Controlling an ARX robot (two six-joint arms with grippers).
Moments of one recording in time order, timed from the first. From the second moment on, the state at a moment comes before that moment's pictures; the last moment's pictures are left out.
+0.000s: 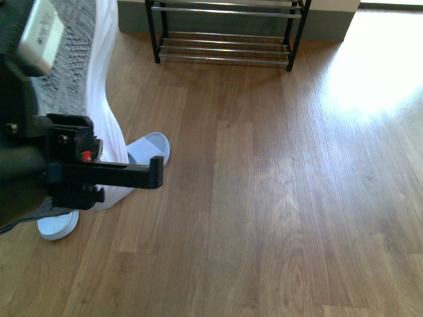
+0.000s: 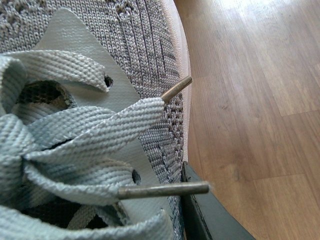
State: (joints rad) left arm -0.64 1.37 0.45 0.25 -0.38 -0.32; right arm -0.39 1.13 0.27 0.35 -0.18 0.16
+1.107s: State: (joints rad) left arm -0.65 1.30 0.44 0.25 -0.40 -0.31; right arm -0.39 1.13 0.27 0.35 -0.17 0.16
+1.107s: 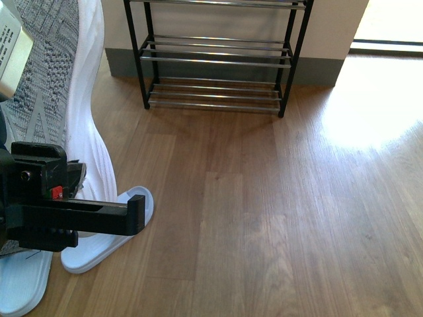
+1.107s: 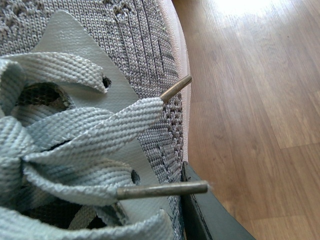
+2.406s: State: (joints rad) left arm -0.65 1.30 0.44 0.25 -0.40 -0.31; right arm -0.39 1.13 0.27 0.35 -0.18 0.16
